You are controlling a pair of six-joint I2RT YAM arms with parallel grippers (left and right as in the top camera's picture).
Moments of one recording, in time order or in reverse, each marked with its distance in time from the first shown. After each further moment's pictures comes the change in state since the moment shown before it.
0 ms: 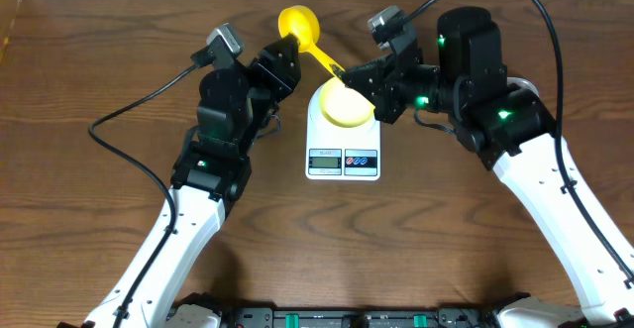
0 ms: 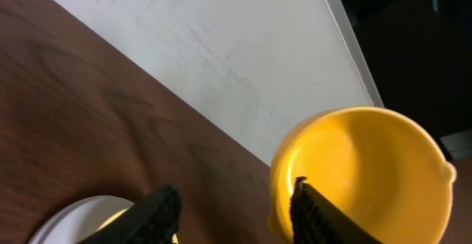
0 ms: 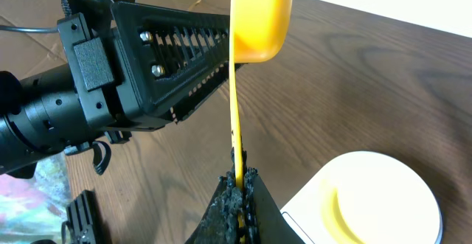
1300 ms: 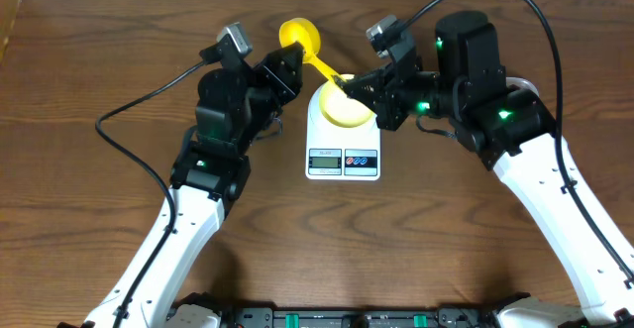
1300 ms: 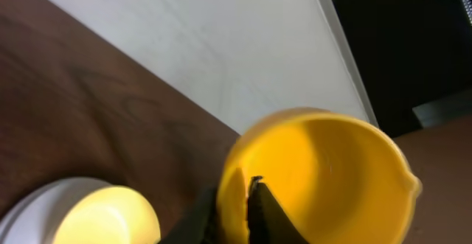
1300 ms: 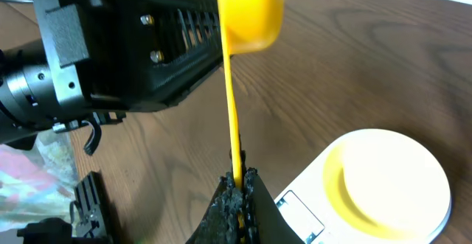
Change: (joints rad) left arm 0.004 0.000 0.000 0.015 0.131 -0.004; right arm 0.000 0.000 0.000 -0.077 -0.019 -0.031
